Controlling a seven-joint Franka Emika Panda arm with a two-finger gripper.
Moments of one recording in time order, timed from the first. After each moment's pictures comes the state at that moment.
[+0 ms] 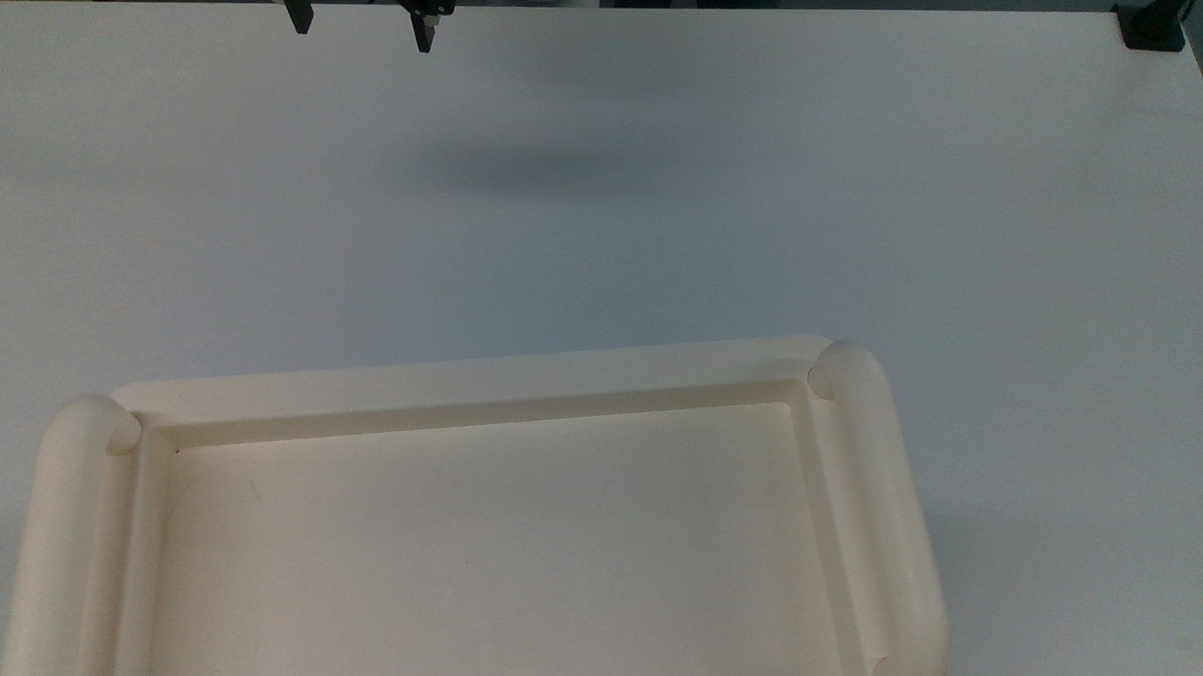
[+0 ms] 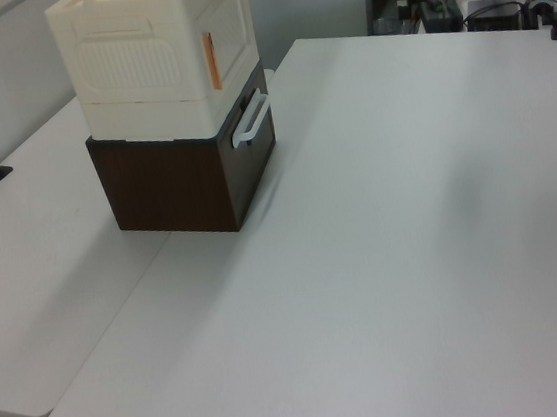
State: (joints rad) arm -0.06 0.10 -0.06 -1.48 0.01 1.58 -0.01
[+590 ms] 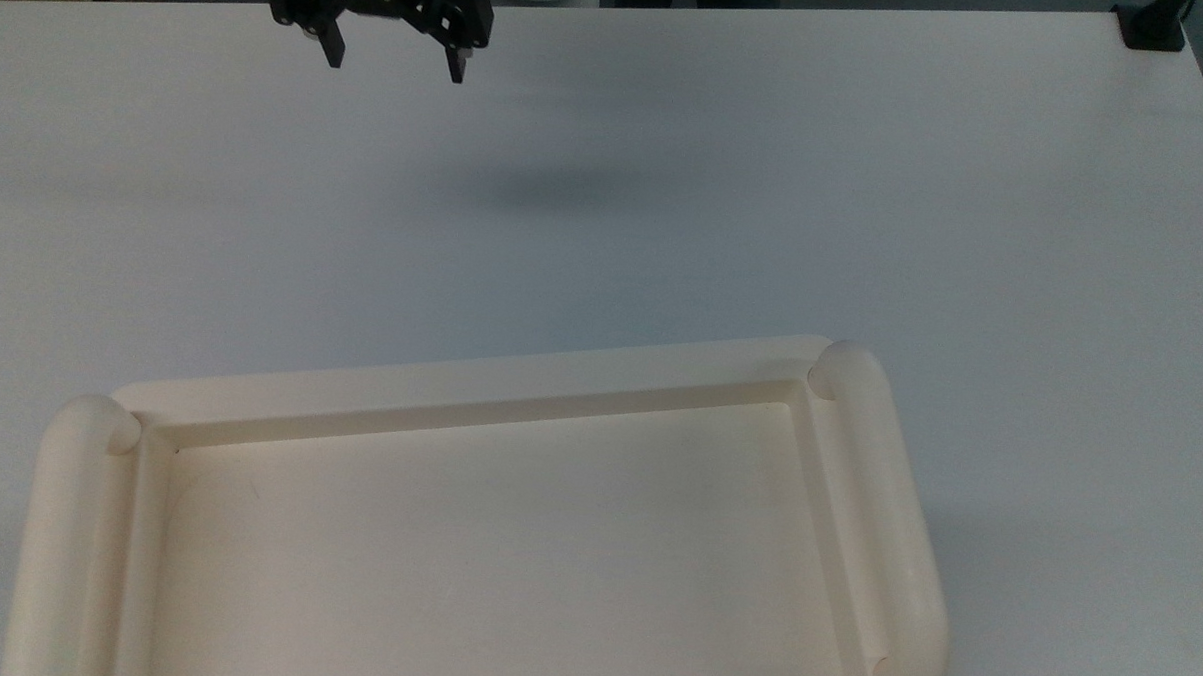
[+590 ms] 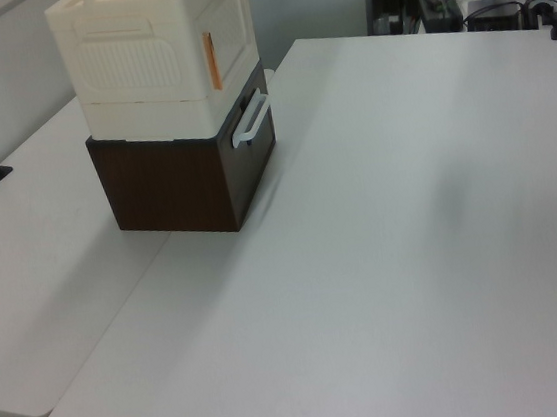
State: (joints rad) arm -0.02 0.14 -0.06 -1.48 0.01 1.60 -0.01
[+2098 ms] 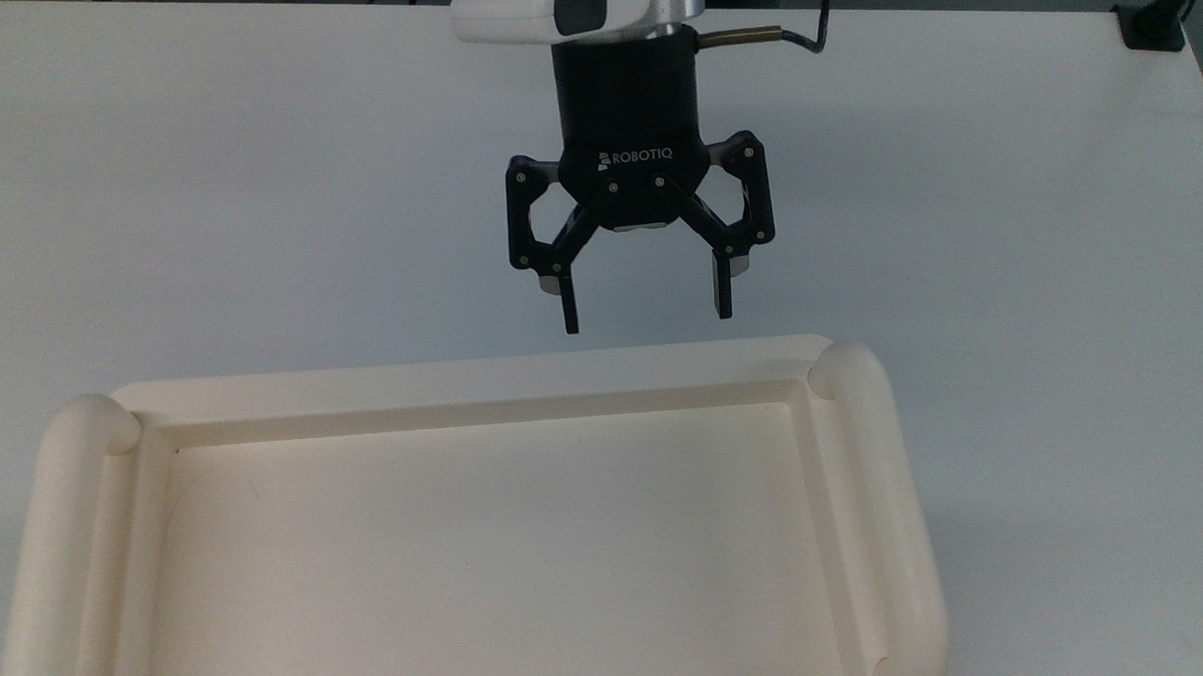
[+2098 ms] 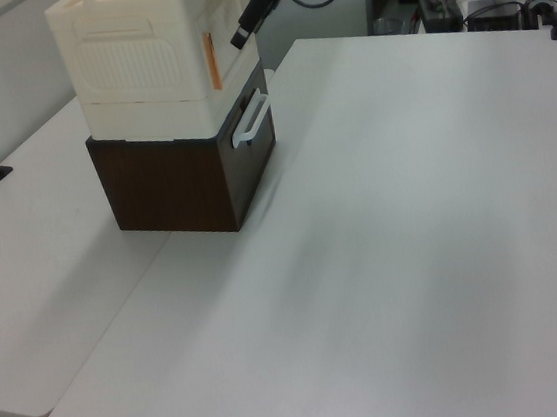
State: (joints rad) arm 0.22 0.41 -0.05 -1.27 0.09 2.41 0.02
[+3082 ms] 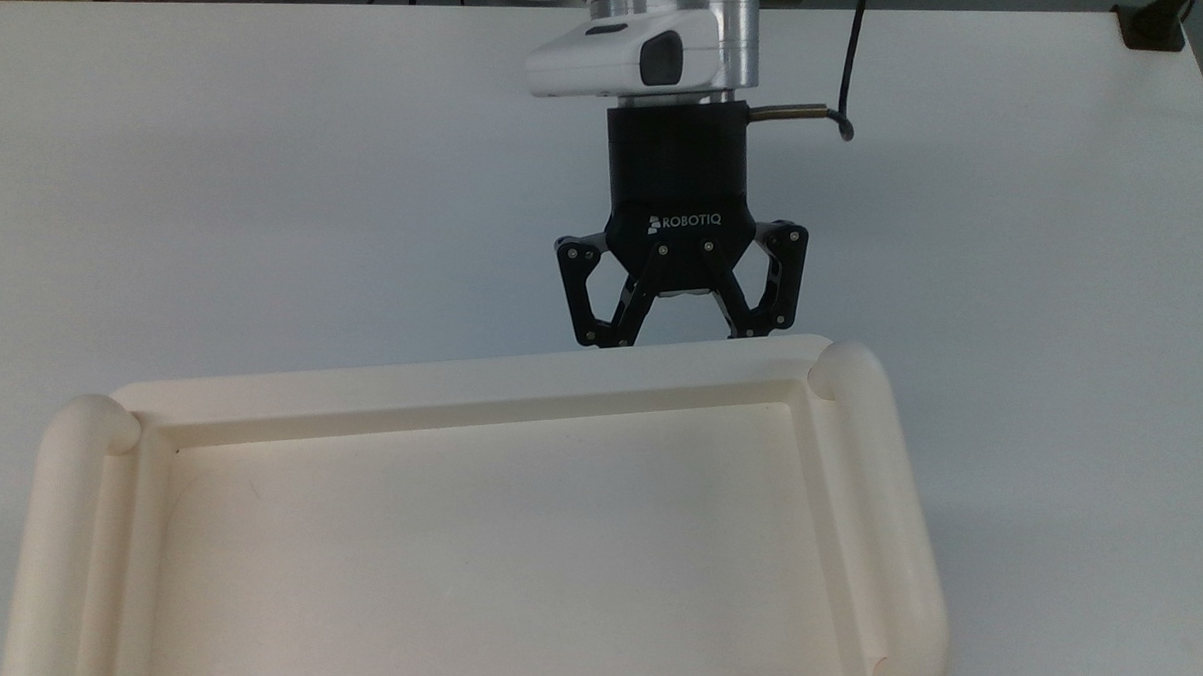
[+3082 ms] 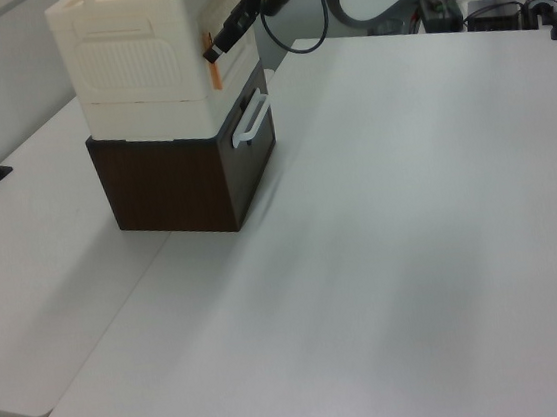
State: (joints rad) arm 0.28 0.50 -0.11 -1.26 0.00 2.65 0.03
